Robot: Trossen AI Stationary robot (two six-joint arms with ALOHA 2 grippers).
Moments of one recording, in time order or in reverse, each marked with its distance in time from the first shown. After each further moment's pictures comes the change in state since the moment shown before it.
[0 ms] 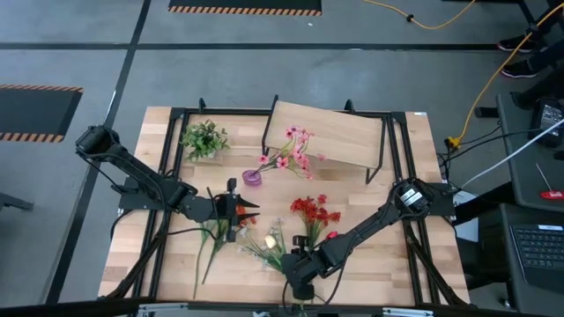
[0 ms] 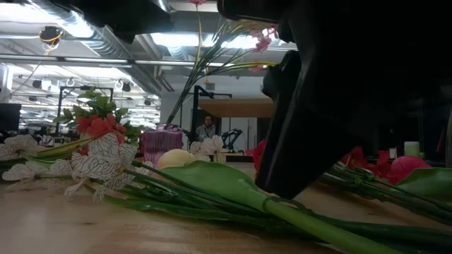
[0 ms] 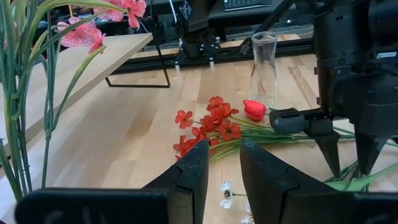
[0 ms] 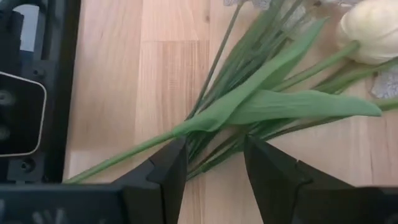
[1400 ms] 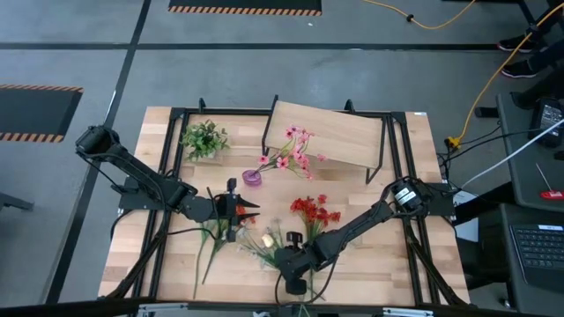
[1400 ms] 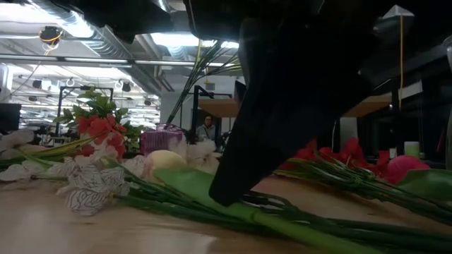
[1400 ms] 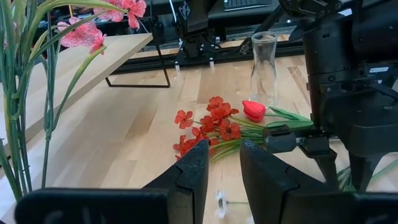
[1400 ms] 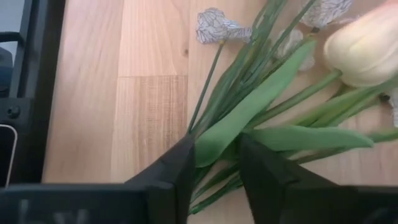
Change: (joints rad) left arm 0.000 0.000 0.000 0.000 0.000 0.000; right arm -0.055 0.036 0.002 0.081 -0.015 -0.029
